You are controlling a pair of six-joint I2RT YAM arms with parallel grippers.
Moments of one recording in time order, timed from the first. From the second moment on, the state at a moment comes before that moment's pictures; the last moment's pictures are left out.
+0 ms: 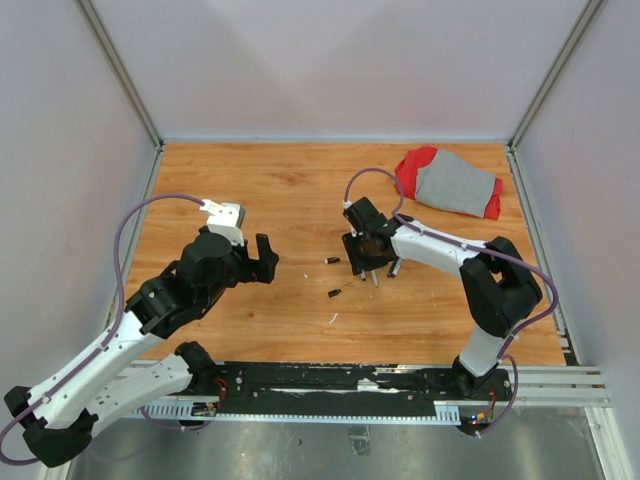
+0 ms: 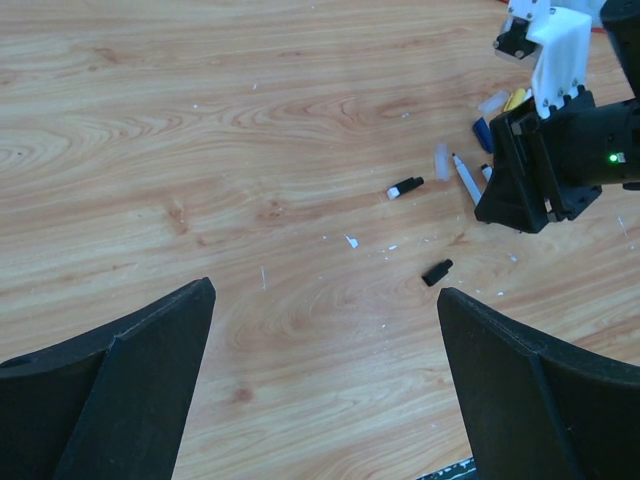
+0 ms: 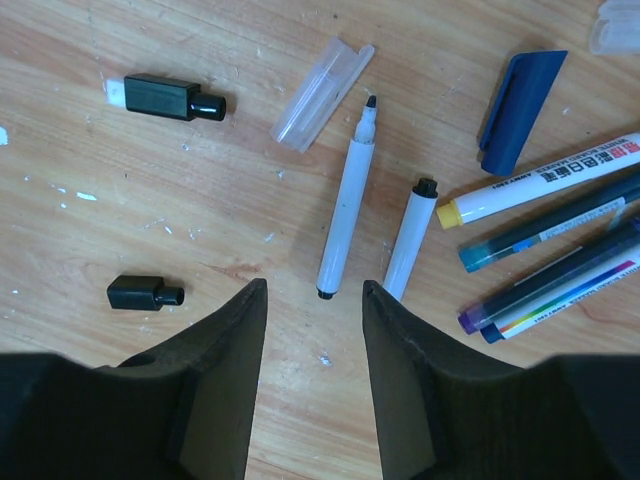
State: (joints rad) left arm -0.77 0.72 0.85 -0.60 -0.39 -0.41; right arm 0.69 1.71 1.12 -0.55 0.04 0.31
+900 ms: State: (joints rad) left arm -0.77 0.72 0.84 -0.60 -0.39 -0.41; right arm 0.70 1.81 1.15 -0.54 0.10 0.32
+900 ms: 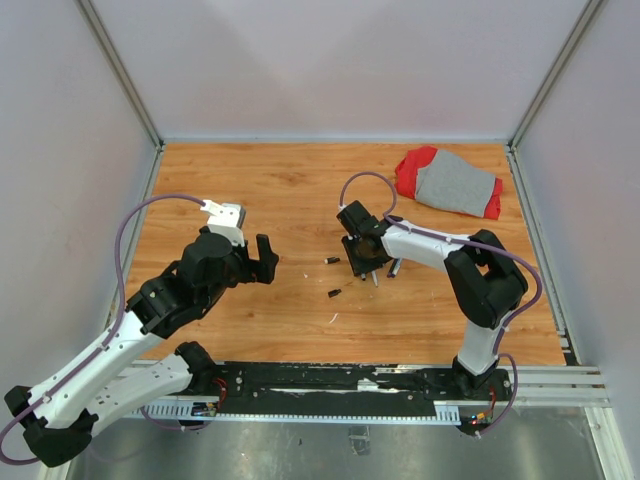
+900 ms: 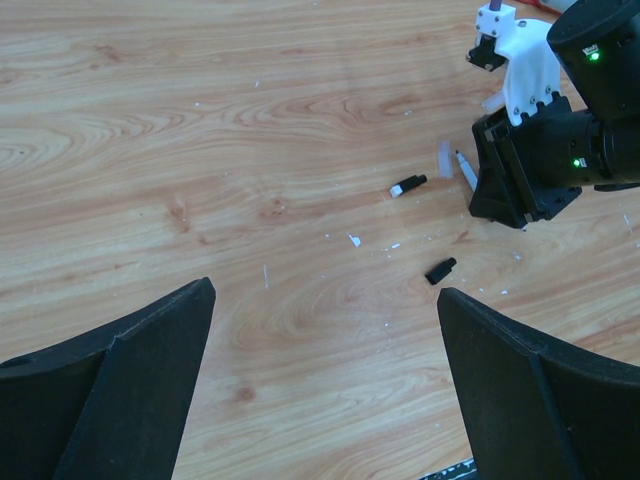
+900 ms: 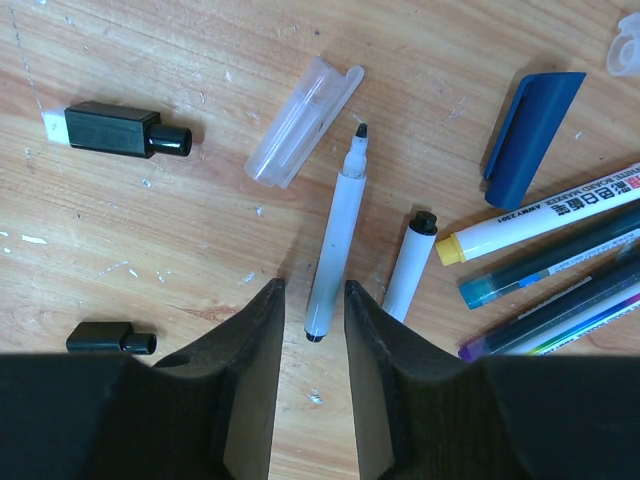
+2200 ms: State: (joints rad) left arm -0.77 0.69 0.78 -0.54 -0.44 -0.56; right arm 0.70 1.51 0.91 -0.41 0.04 0.36
